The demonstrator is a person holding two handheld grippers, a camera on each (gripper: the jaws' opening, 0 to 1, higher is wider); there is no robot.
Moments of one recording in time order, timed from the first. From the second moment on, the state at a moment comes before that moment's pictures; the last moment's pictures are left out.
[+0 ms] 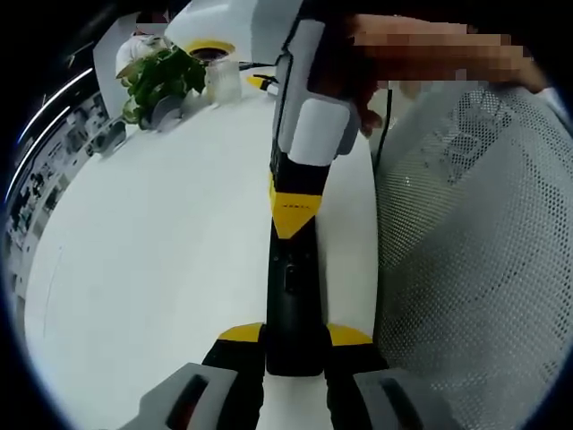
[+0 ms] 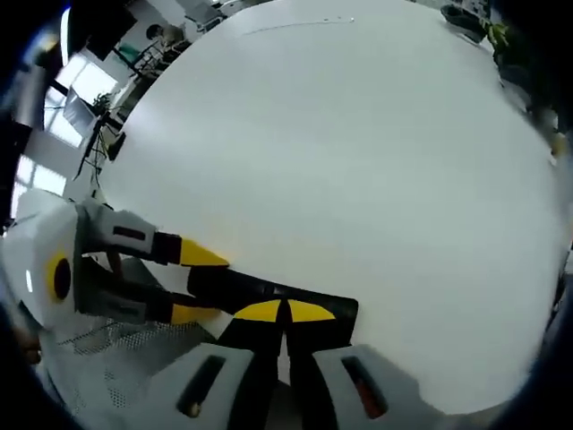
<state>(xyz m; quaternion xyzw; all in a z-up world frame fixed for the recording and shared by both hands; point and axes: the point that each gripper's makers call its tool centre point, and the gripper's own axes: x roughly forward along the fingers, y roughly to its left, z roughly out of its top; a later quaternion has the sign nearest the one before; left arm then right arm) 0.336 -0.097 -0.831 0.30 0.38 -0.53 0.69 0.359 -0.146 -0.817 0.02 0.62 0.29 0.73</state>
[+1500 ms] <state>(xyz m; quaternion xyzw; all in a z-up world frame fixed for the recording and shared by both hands) 0.336 -0.097 -0.831 0.29 0.38 -0.53 0.70 0.346 -0.146 -0.824 -0.07 0.62 0.32 0.72</state>
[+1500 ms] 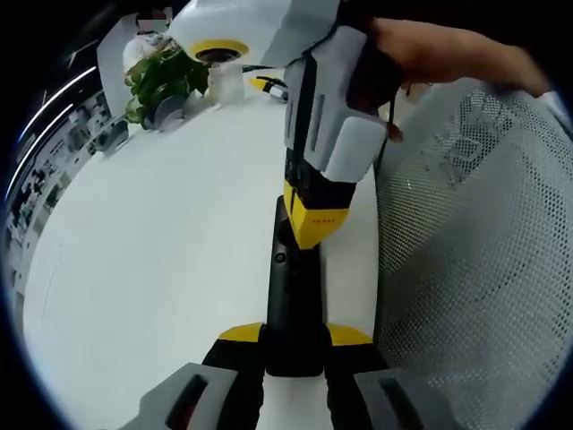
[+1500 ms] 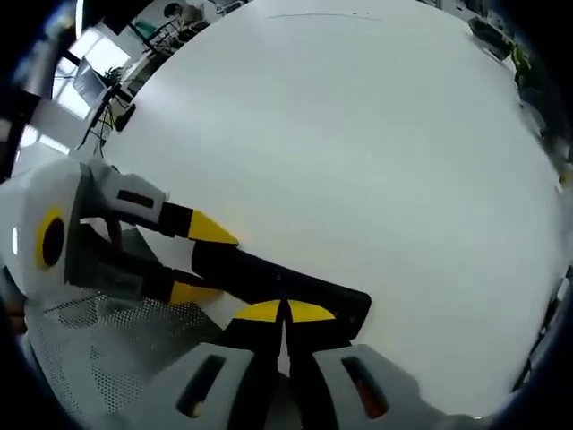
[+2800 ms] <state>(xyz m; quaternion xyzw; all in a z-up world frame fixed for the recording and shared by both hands) 0.336 -0.098 -0.832 0.29 0.38 -0.54 0.70 0.341 -0.154 -0.827 -0.12 0.62 0.33 0.70</state>
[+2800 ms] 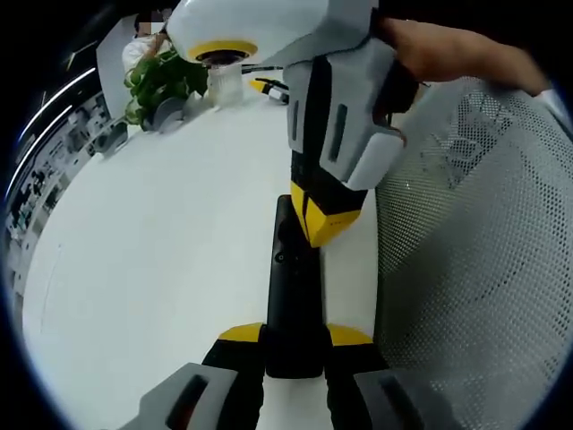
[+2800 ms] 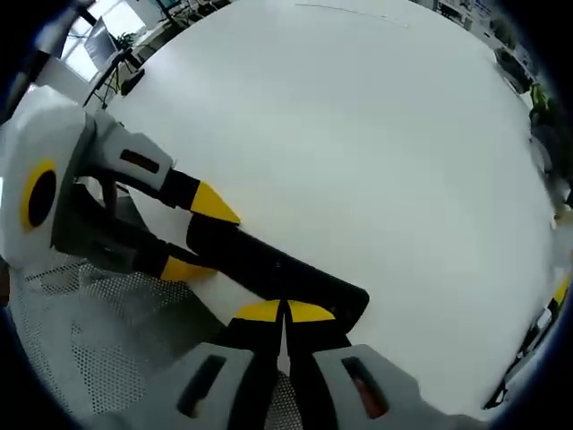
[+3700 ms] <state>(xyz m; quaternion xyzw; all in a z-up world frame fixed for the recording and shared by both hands) 0.334 -0.098 -0.831 0.29 0.37 -0.53 0.70 0.356 -0.158 -0.815 -0.02 0.63 0.30 0.72</state>
